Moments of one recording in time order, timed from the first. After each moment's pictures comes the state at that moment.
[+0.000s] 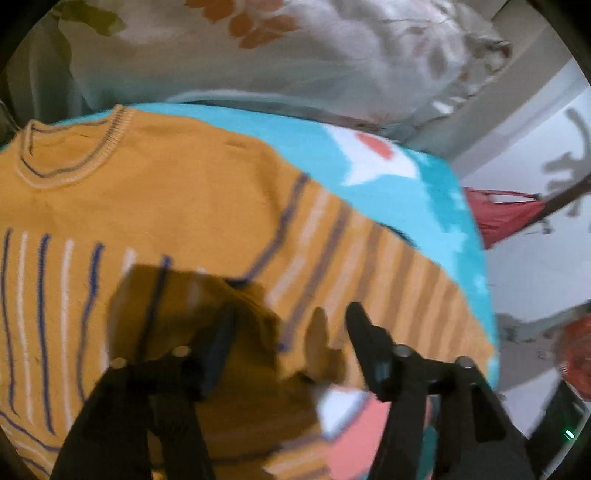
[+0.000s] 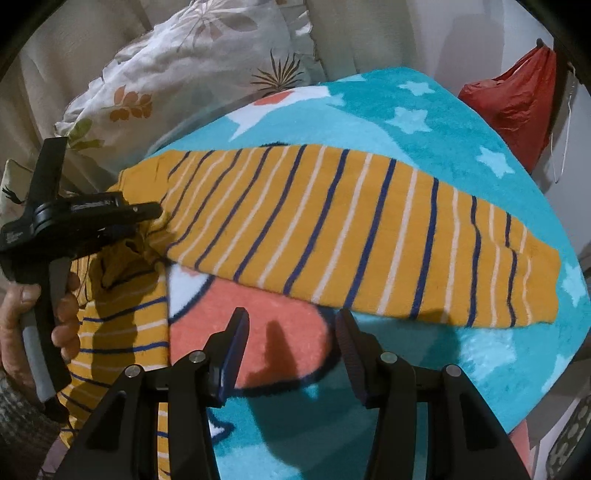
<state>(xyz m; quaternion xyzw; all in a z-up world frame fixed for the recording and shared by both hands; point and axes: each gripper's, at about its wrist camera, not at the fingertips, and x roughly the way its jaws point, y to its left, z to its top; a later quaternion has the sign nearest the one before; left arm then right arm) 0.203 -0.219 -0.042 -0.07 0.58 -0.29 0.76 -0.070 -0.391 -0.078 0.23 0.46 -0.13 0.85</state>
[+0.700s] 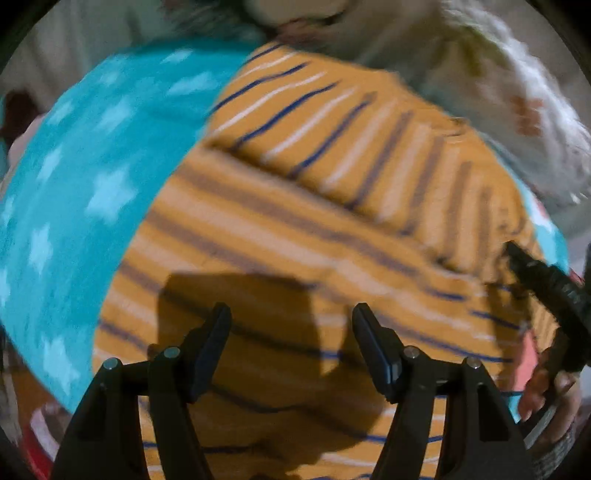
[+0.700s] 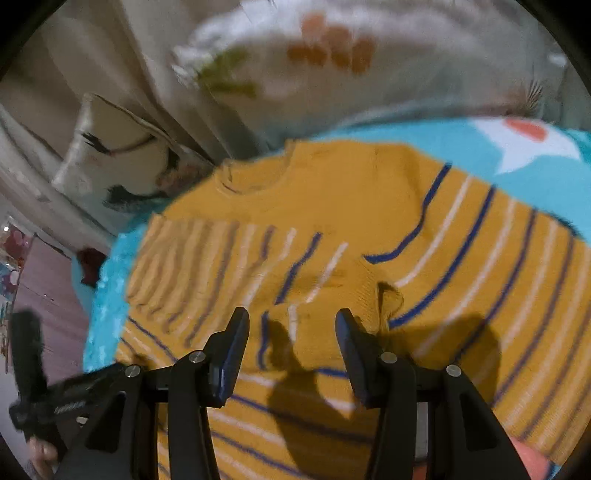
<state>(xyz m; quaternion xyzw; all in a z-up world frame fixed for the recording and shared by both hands) 0.103 0.042 -0.056 -0.12 0.60 0.03 0.79 0.103 -0.267 -0.094 0.20 0.47 0.11 0.85</state>
